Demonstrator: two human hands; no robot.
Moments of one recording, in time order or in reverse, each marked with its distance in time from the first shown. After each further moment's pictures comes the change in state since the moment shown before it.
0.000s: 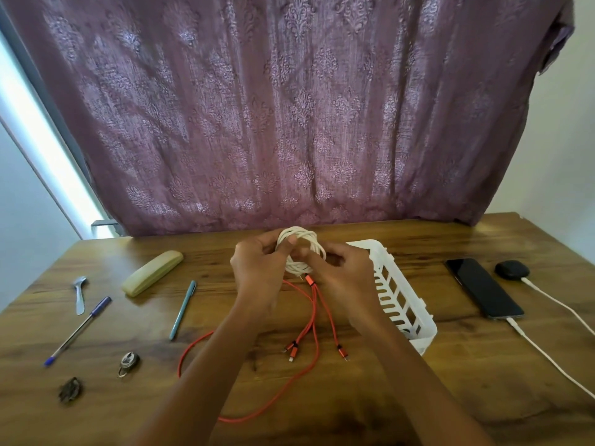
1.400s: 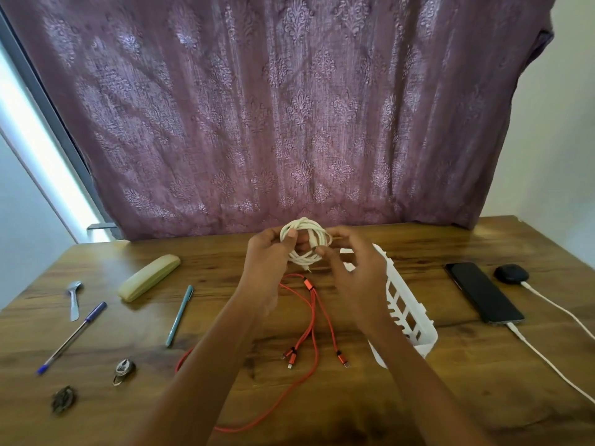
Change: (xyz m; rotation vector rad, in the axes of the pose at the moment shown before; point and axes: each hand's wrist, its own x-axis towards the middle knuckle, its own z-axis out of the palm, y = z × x) left_hand 0.014 0.006 0.008 -0.245 -0.235 -0.131; right_hand 0.013 0.018 -0.010 -0.104 0.185 -0.360
